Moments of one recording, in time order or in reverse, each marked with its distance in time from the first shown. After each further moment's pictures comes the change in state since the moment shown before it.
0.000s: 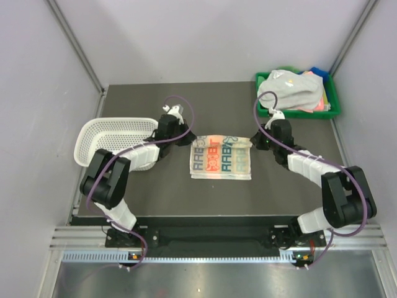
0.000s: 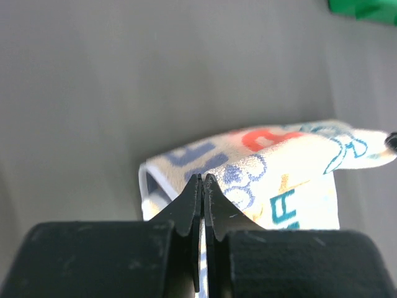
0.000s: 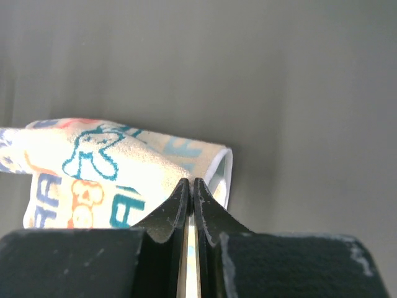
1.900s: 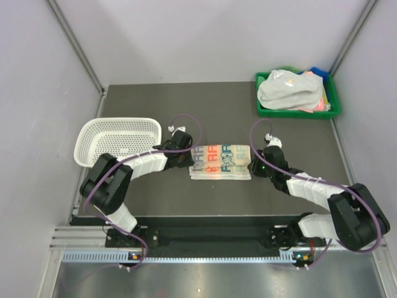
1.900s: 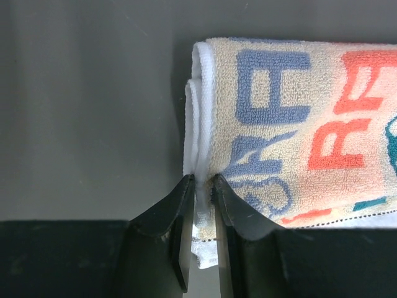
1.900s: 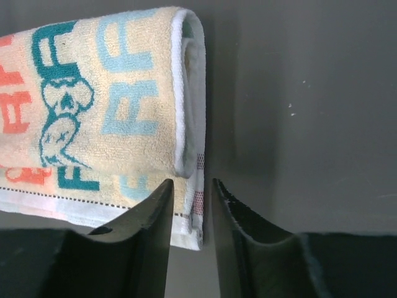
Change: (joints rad) left arm -0.161 -0.045 -0.067 -0.377 -0.258 -0.127; right arm 0.187 -0.180 -0.300 -0.043 0.193 0.168
